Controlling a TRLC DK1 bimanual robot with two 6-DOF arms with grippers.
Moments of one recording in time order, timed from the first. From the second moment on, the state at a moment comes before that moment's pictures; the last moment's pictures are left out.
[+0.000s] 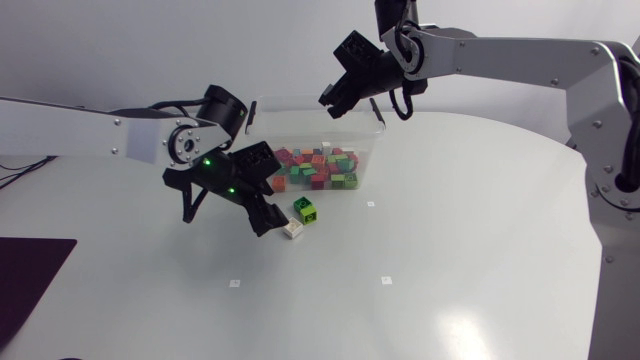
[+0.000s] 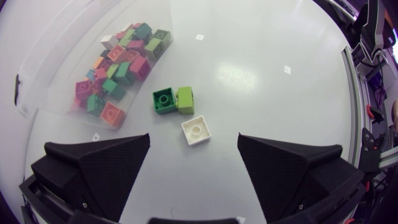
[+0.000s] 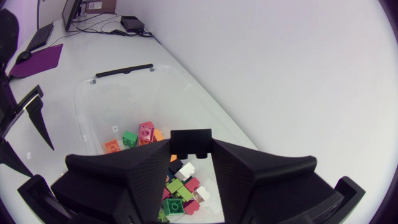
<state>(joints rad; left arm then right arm) -0.42 1.81 1.17 -0.44 0.29 0.66 0.35 2.18 1.93 -0.31 -0.28 -0.57</state>
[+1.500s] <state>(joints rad) -0.50 2.08 1.28 -0.37 0.16 0.42 0.44 1.69 1.09 -0.08 -0.25 -0.45</state>
